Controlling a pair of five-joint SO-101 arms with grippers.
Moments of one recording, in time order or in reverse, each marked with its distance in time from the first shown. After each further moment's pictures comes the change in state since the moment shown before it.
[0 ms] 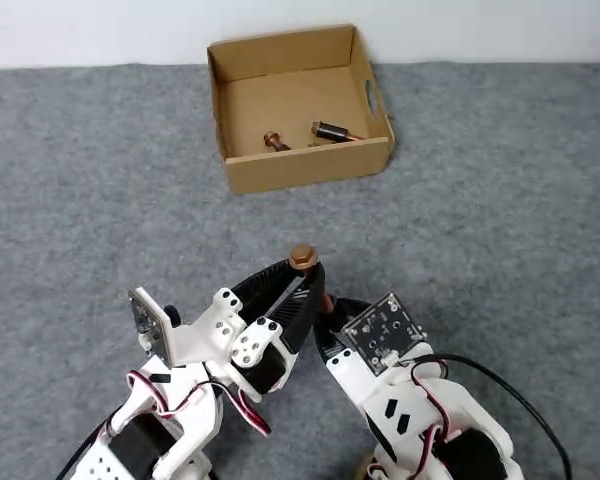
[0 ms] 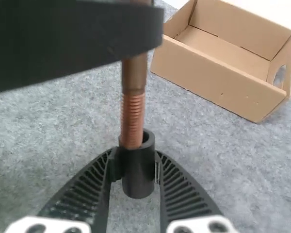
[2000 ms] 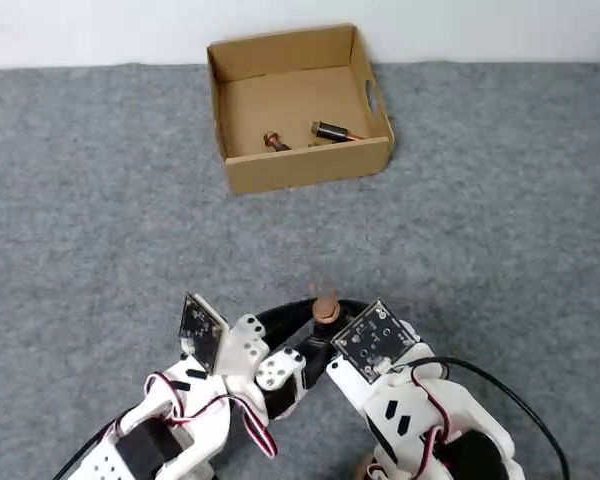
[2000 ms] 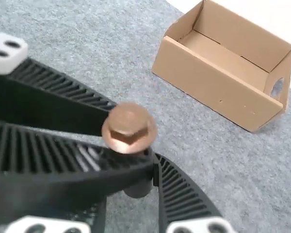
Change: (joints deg) left arm 8.0 -1.1 3.1 16.2 -4.2; right arm -0.3 0.2 -1.4 0.3 3.7
